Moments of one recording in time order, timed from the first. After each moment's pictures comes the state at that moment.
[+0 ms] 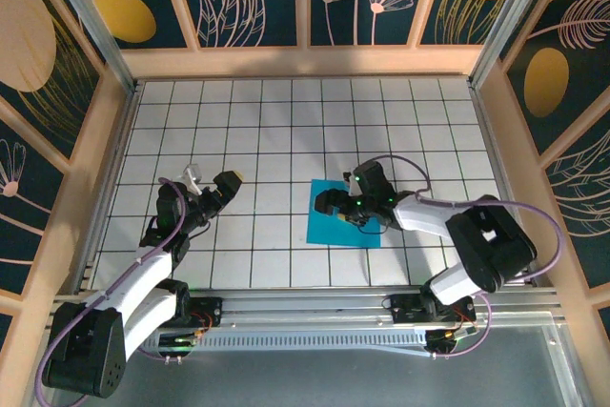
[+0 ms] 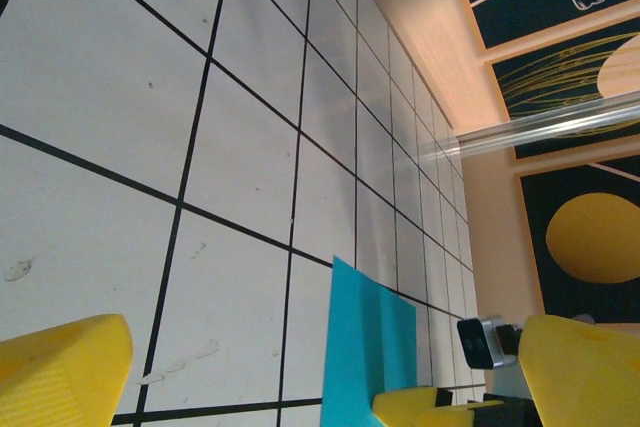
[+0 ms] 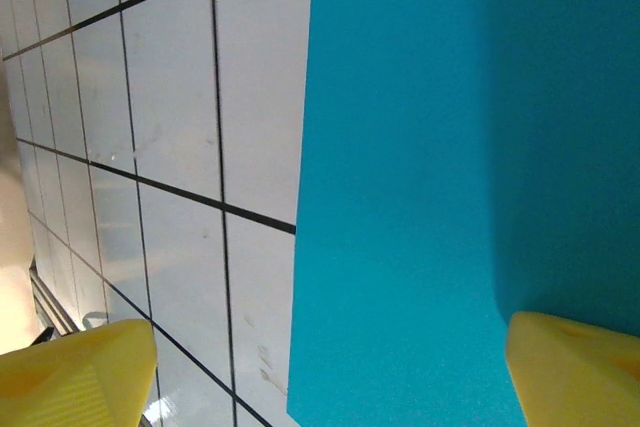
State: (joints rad) left arm -0.19 0.93 0.24 0.30 0.40 -1.01; right arm 0.61 1.51 0.60 0.06 -0.46 0.80
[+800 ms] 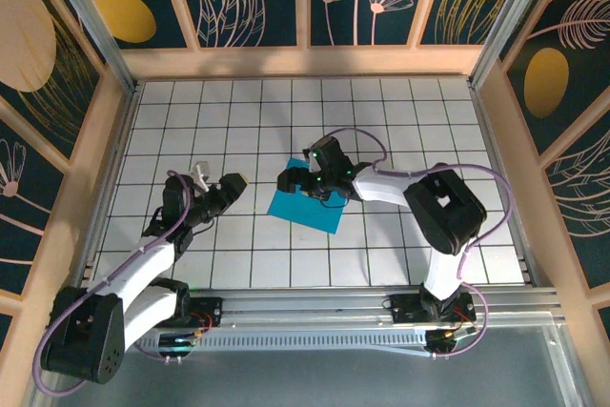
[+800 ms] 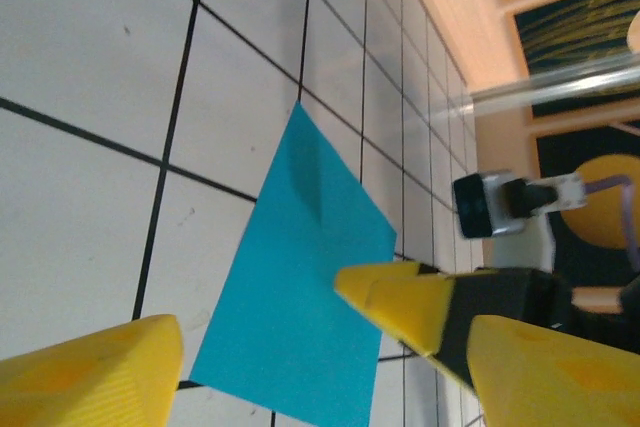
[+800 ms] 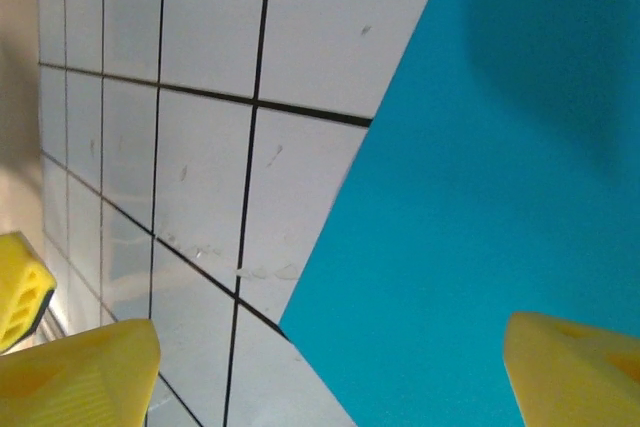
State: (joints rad) left arm -0.23 1.02 0.31 0.24 0.45 -0.99; right arm 0.72 1.80 1.02 -0.03 -0.39 0.76
